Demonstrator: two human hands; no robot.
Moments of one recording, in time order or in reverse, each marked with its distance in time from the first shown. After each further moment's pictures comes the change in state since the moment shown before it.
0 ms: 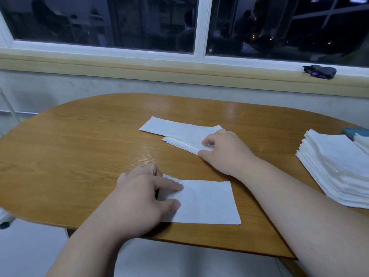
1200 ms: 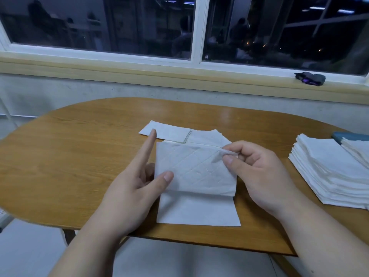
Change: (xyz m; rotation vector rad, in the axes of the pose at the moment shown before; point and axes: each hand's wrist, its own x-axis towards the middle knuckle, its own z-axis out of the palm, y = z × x) left_hand -0.007 0.005 -0.007 -0.584 0.170 0.027; right_hand -0.098 -0.004 -0.041 0.951 0.116 -0.070
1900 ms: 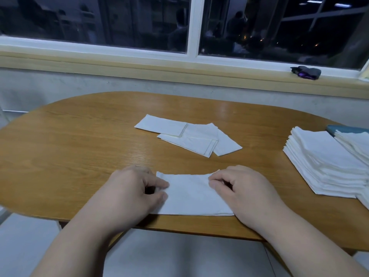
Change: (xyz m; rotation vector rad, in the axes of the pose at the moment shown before) left_hand 0.000 -0.010 -0.006 0.550 -0.149 -0.031; right_hand -0.025 0.029 0.009 -0.834 -0.101 -0.021
